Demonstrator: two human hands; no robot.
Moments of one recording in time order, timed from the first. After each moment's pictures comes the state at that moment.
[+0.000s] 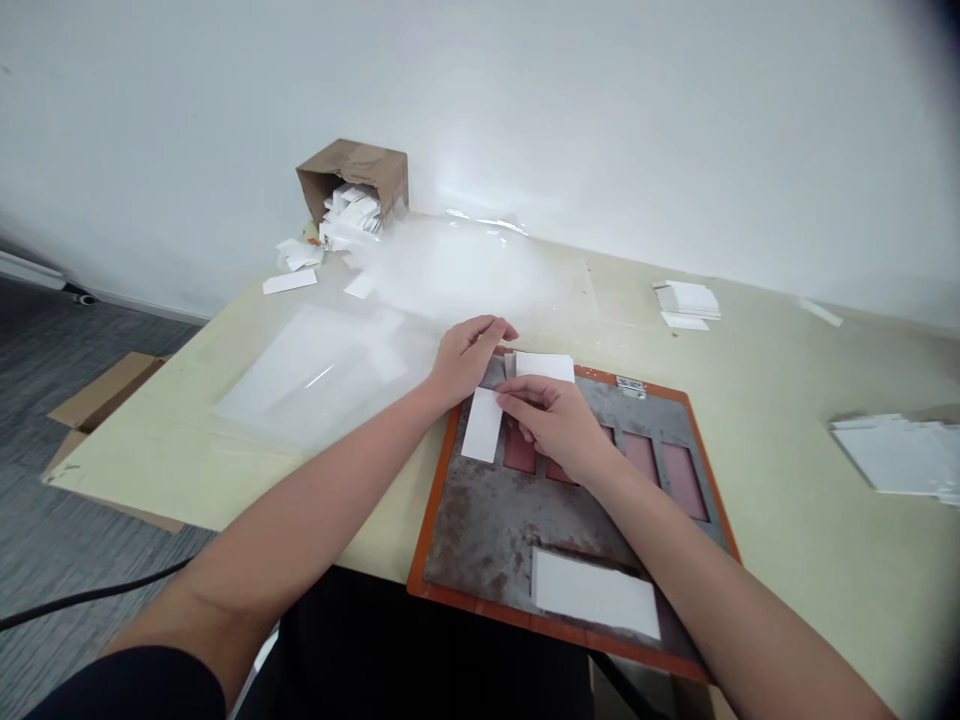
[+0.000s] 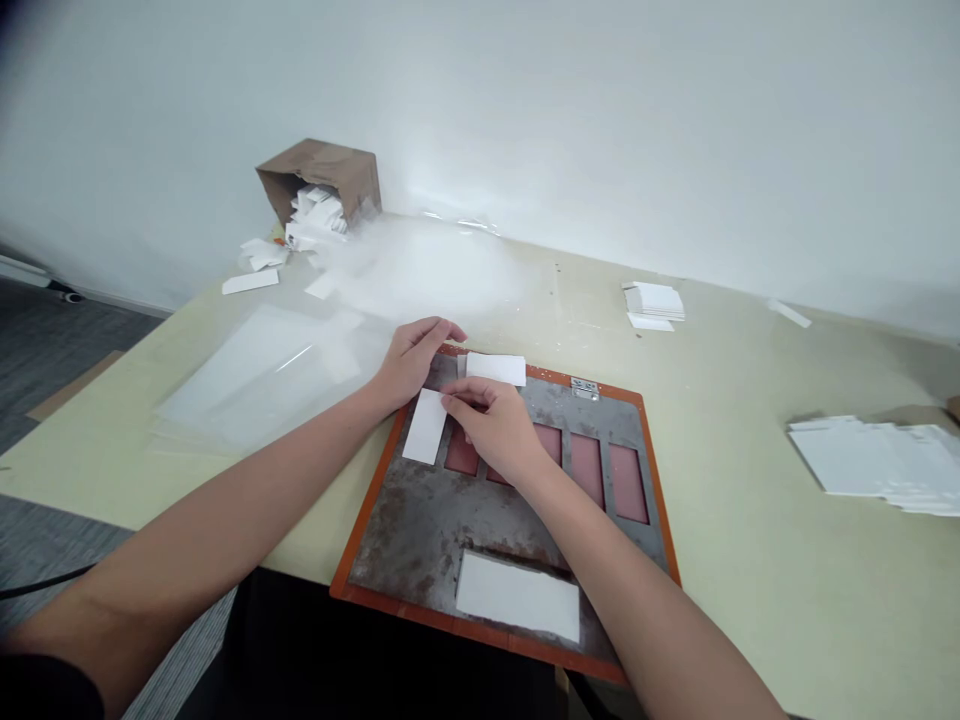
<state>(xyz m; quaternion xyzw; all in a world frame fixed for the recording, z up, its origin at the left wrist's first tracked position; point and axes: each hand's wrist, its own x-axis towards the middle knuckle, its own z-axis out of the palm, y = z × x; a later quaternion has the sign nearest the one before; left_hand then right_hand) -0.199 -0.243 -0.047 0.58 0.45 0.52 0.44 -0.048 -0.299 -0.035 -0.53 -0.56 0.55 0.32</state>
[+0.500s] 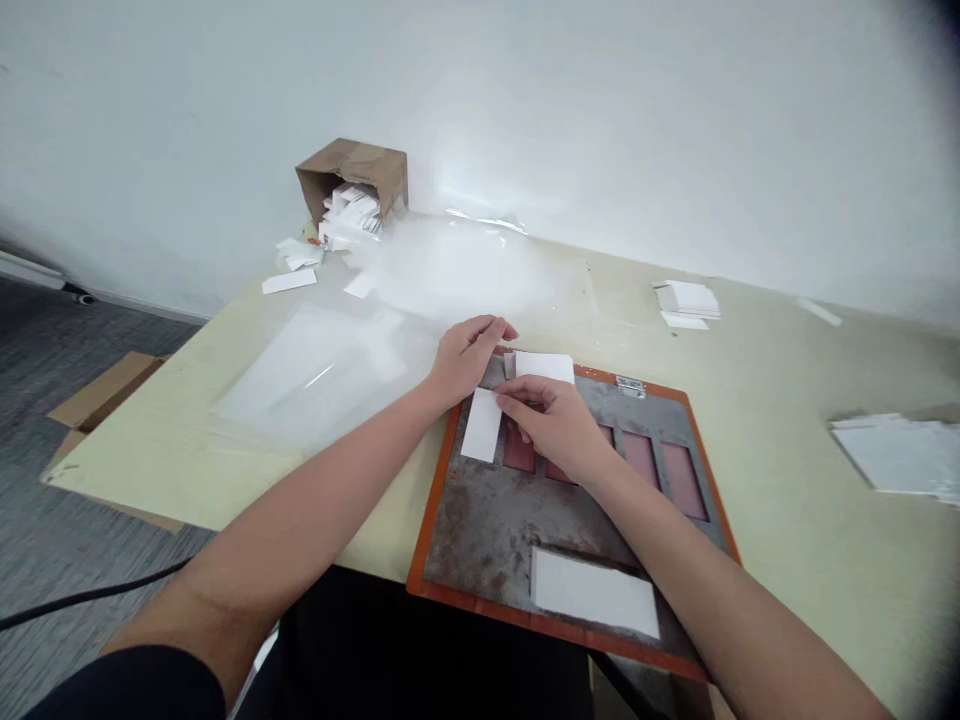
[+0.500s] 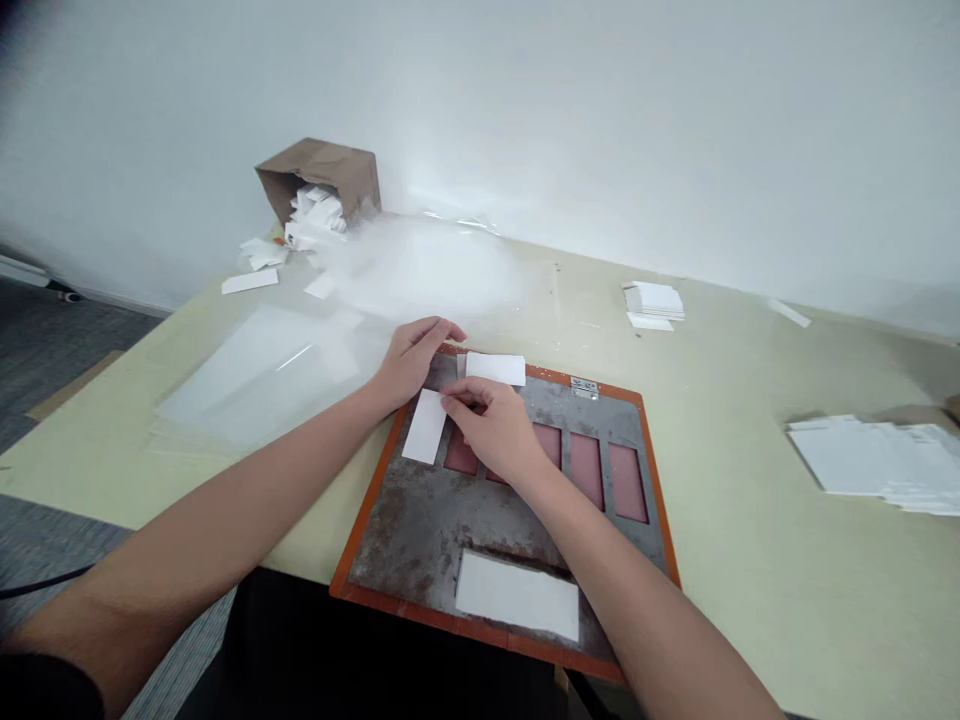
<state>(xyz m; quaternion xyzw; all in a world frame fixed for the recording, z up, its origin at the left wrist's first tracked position) -0.199 -0.243 -0.048 0.58 0.46 0.51 0.44 -0.049 -0.301 -0.033 -0.54 -0.61 0.49 0.30</state>
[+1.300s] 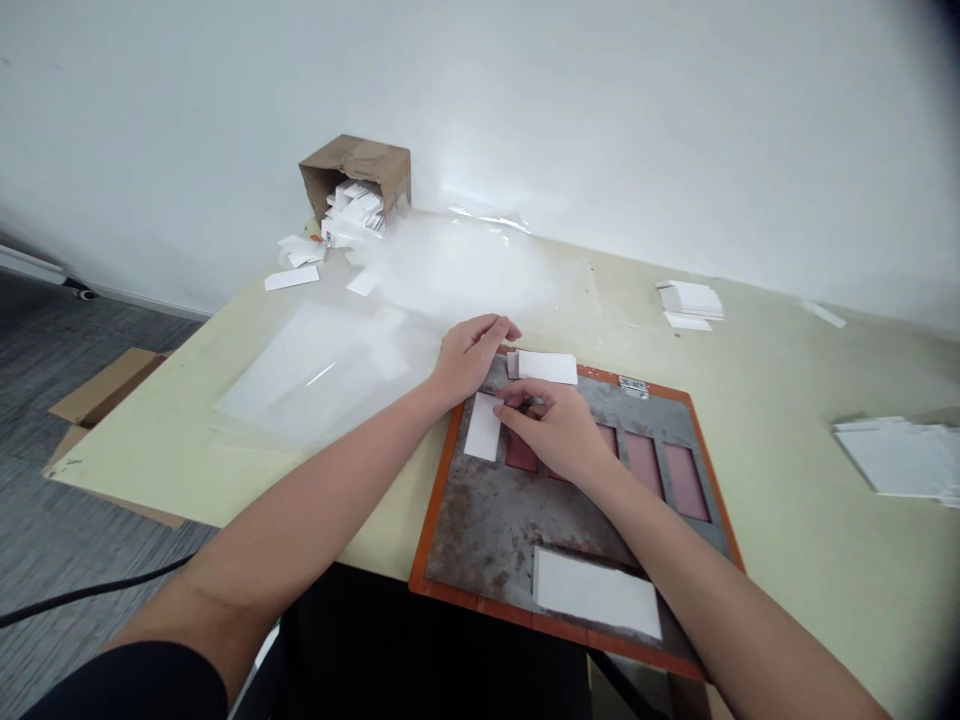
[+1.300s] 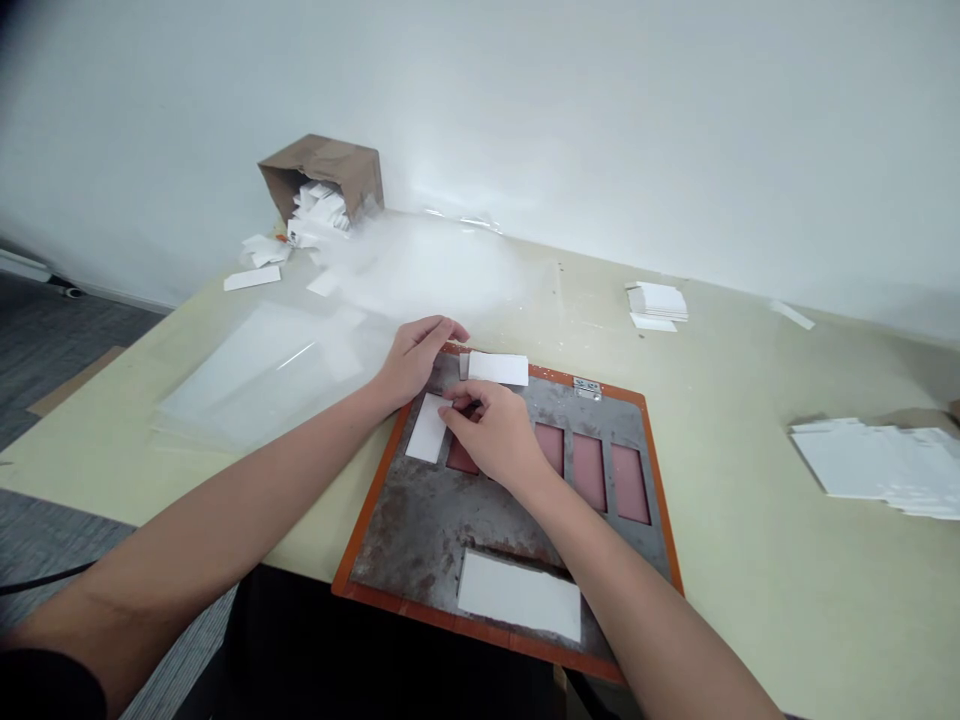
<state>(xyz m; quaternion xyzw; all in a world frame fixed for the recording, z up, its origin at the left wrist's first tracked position) -0.199 -0.245 -0.048 0.58 0.45 0.52 0.44 -0.050 -0.305 -0.032 -0.56 -0.66 0.41 0.27</state>
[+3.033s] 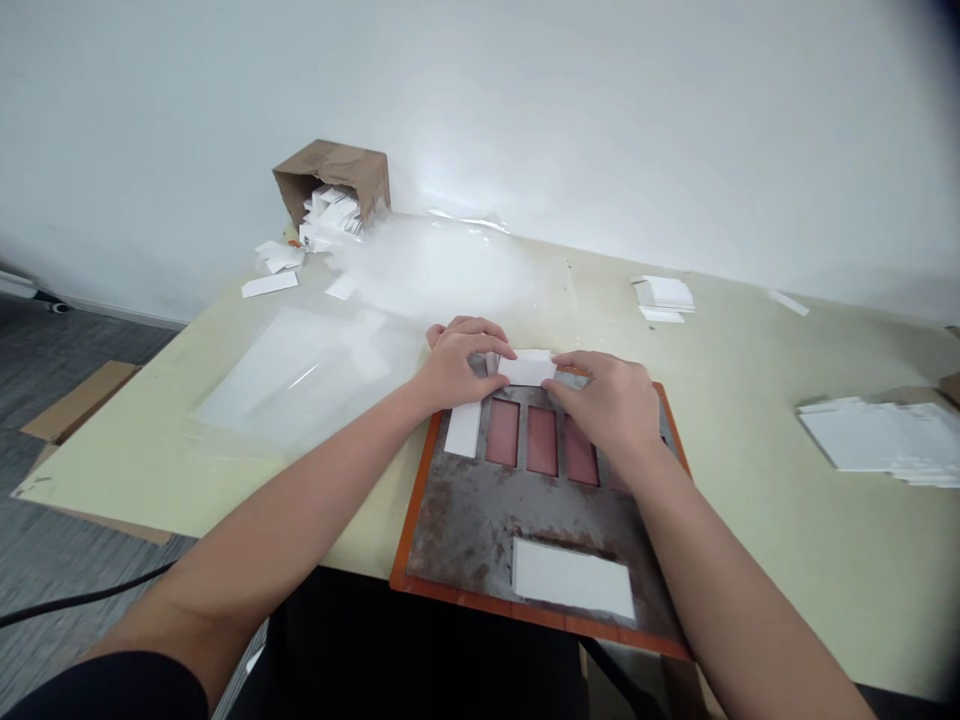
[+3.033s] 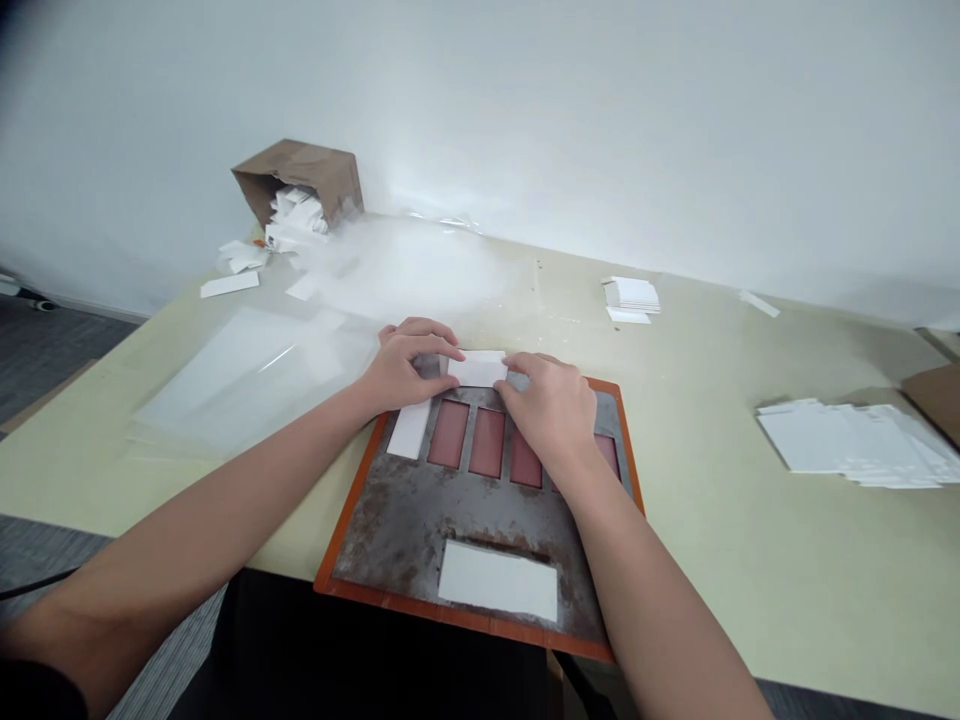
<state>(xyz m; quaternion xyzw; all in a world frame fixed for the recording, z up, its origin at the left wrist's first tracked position) -0.200 -0.250 -0.044 0.78 0.45 0.38 0.22 0.010 -0.287 -0.016 -0.69 -0.69 0.06 0.22</state>
